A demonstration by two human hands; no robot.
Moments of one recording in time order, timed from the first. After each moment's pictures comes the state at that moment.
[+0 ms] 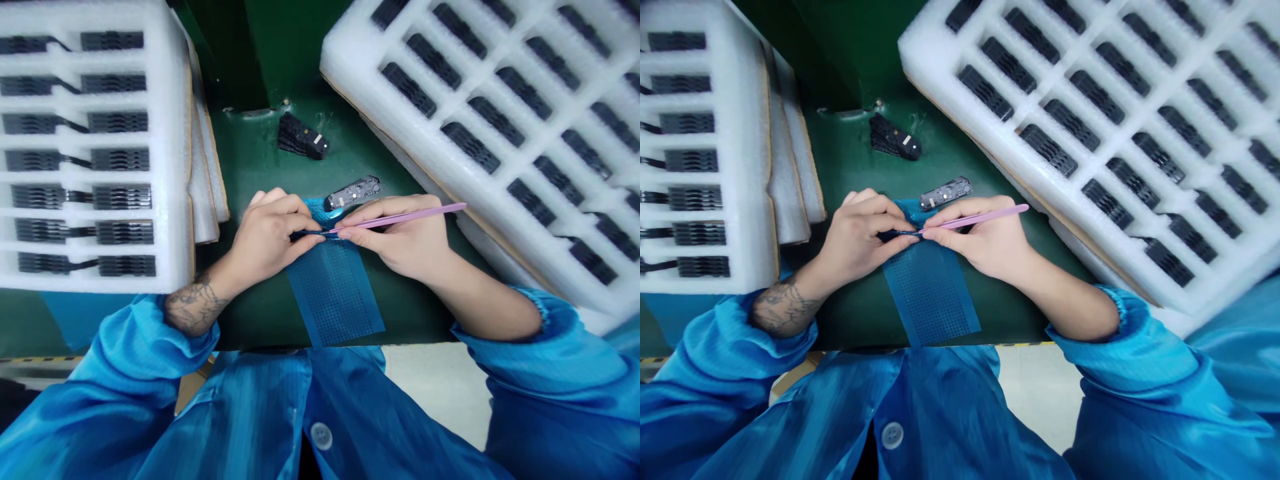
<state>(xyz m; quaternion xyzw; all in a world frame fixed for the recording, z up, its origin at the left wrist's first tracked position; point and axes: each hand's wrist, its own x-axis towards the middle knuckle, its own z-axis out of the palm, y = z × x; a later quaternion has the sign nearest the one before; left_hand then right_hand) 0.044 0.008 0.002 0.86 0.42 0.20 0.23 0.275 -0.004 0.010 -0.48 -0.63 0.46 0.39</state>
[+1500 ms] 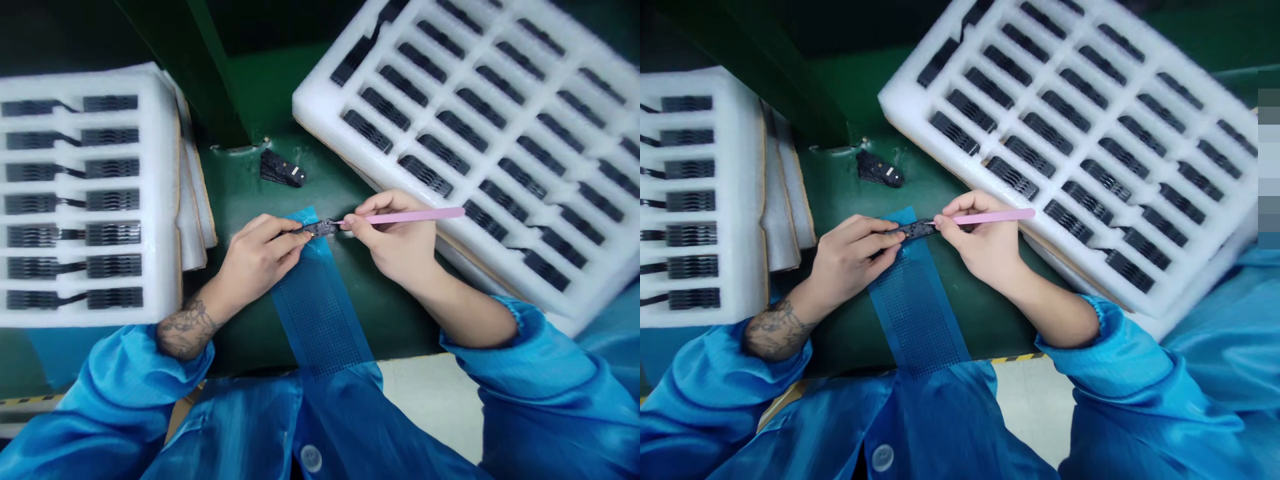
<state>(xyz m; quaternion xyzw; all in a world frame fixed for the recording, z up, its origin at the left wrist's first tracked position) 0.050 0.011 -0.003 0.88 0.35 0.29 0.13 0.285 0.003 -0.004 -0.55 -0.54 0.40 0.49</state>
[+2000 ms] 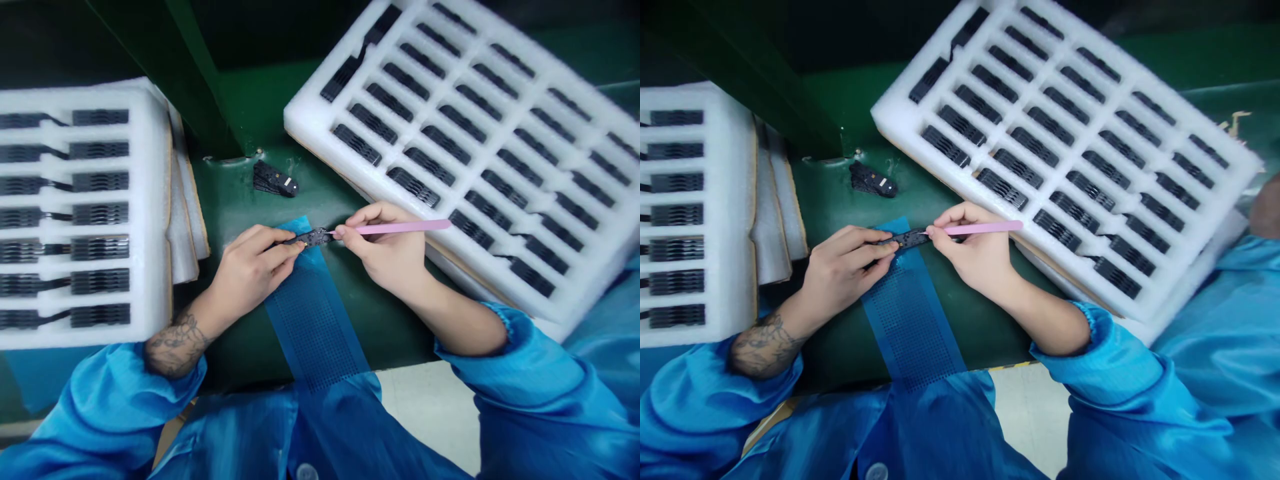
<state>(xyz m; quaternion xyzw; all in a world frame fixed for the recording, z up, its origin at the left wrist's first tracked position) 0.050 0.011 -0.002 0.88 0.35 0.28 0.14 0.287 0.003 -0.005 -0.57 -0.55 0.40 0.47</state>
